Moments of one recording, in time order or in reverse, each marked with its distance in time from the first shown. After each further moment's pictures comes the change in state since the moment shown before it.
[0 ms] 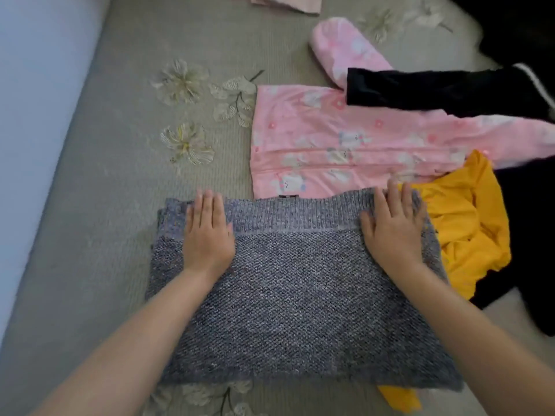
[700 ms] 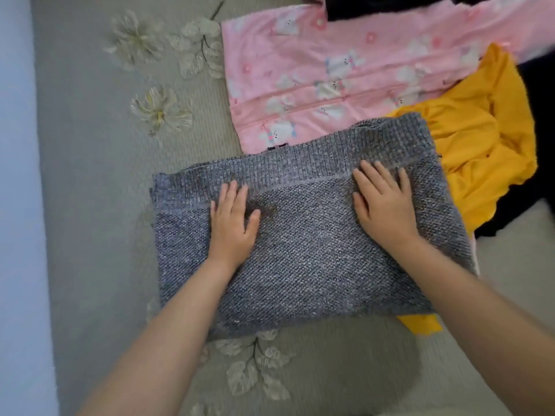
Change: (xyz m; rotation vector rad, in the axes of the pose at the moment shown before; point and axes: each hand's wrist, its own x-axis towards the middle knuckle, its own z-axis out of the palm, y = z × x) left_hand -0.030 0.013 0.029 -0.181 -0.242 0.060; right_hand -0.050 0.001 0.038 0.107 0.050 -0.121
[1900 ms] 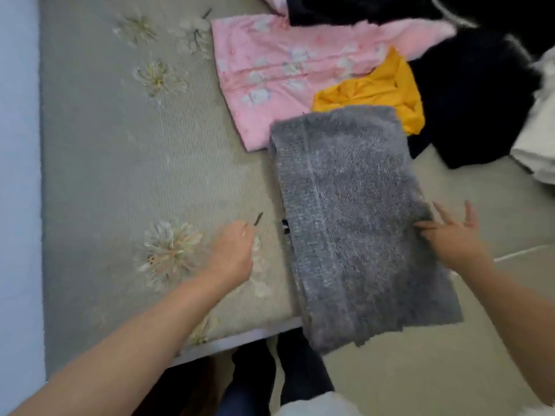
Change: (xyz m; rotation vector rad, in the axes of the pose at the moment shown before) left_hand -0.200 -0.006 -0.002 0.350 -0.311 0.222; right_hand -0.244 0.050 -0.111 -0.420 -0.654 0.340
